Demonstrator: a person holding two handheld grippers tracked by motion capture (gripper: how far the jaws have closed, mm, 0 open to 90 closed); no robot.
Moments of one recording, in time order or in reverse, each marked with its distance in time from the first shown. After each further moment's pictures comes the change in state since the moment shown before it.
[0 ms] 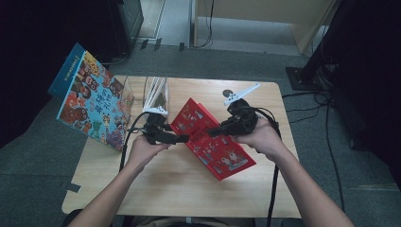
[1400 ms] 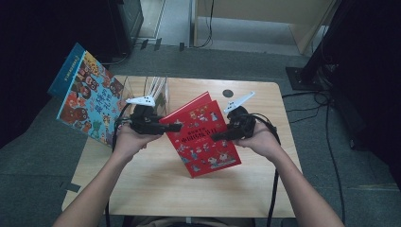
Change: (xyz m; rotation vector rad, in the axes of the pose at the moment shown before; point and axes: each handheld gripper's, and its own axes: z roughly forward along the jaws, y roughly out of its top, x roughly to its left) left arm -0.014 0.028 -0.052 -0.050 -0.112 0.176; right arm -0.041 -0.026 0.027 0.060 -0.042 -0.067
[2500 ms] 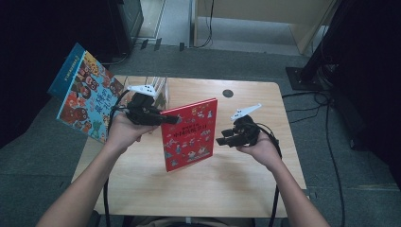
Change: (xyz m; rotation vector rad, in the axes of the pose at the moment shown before) left arm -0.020 0.042 -0.023 0.107 0.078 0.054; right arm -0.023 -0.047 0.021 -0.053 -0.142 0.085
